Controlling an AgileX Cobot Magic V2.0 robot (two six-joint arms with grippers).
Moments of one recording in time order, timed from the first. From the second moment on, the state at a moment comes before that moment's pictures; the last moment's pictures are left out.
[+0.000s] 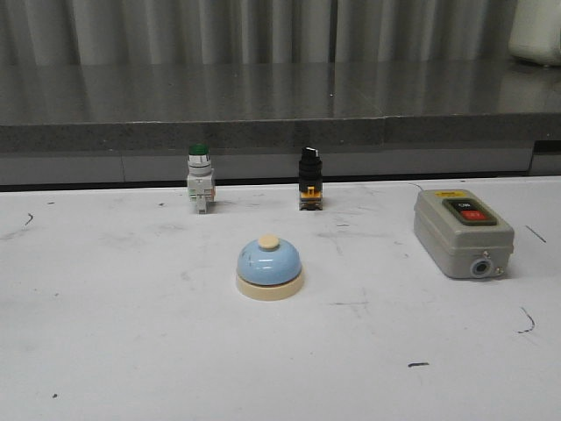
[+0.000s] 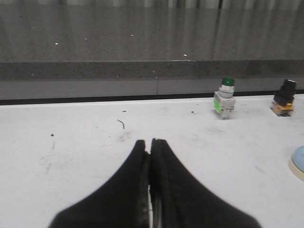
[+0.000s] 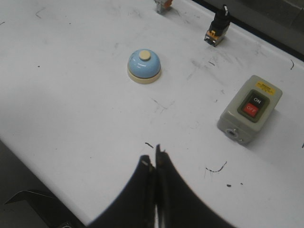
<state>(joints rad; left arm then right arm) -0.10 0.15 -0.08 0.00 0.14 -0.05 0.64 0.57 -0.67 0.02 0.78 -0.07</state>
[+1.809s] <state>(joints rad) 0.01 -0.01 0.00 -0.01 0.04 -0.05 0.64 0.57 -0.67 0.02 0.78 -0.07</state>
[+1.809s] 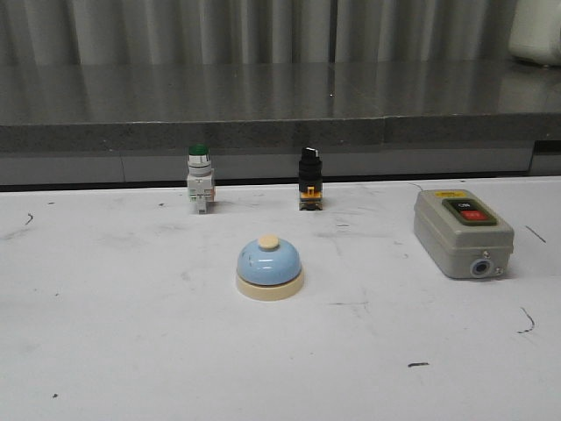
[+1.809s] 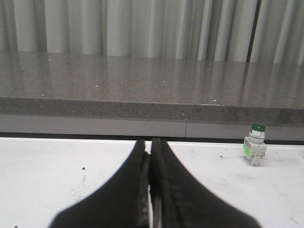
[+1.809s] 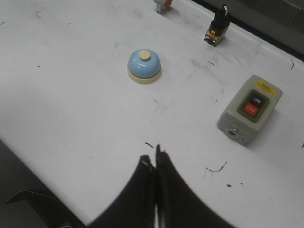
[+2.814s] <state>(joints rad) 0.01 -0.01 0.00 -0.01 0.04 -0.05 0.11 0.03 -0.11 -0.02 0.22 -0.07</state>
